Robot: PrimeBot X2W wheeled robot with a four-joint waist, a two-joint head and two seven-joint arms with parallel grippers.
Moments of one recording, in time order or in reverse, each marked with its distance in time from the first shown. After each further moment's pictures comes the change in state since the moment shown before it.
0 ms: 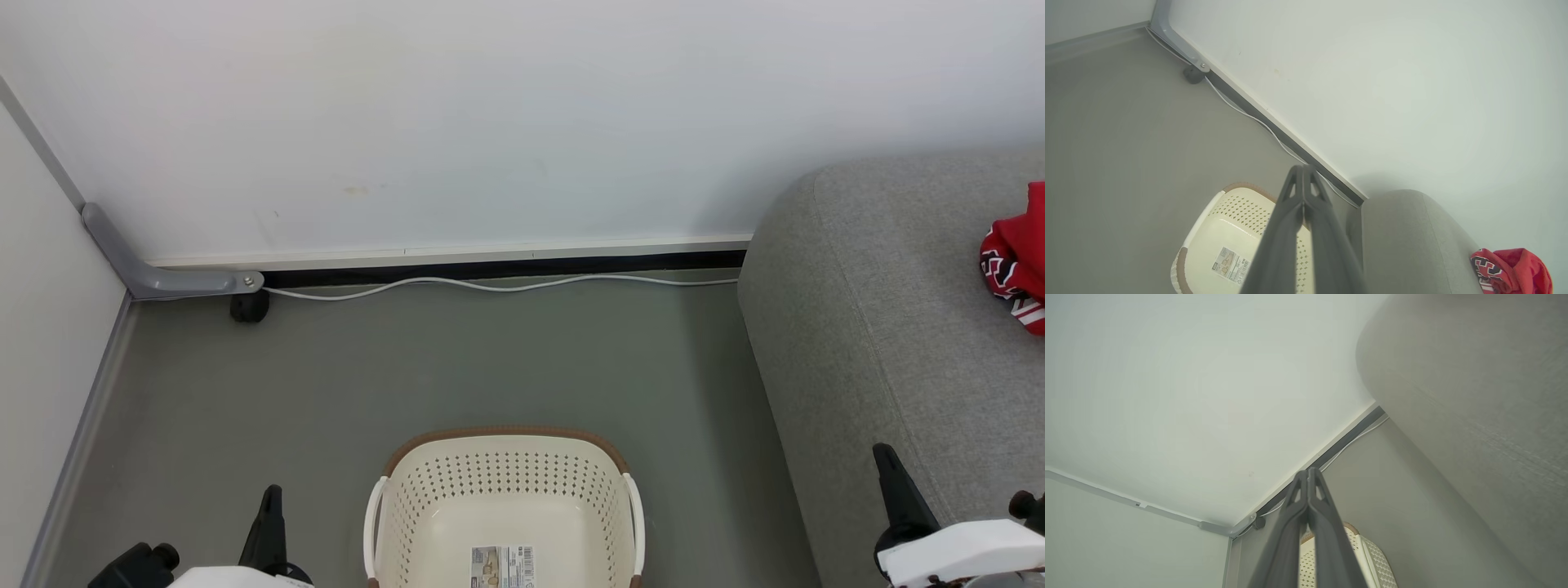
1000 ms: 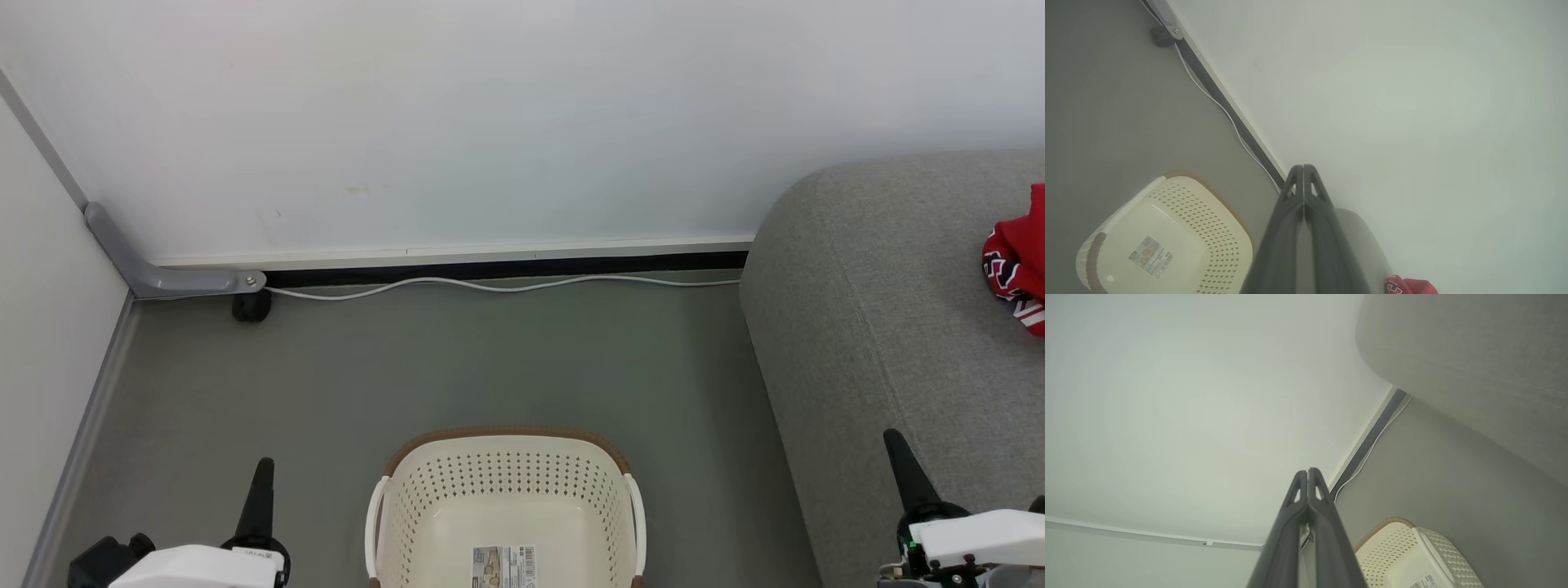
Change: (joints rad) left arm -0.041 0.003 0.041 -0.011 -0.327 -0.052 0.087; right arm -0.011 0.054 -0.094 -0.031 0.268 -0.001 0.087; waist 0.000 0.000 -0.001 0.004
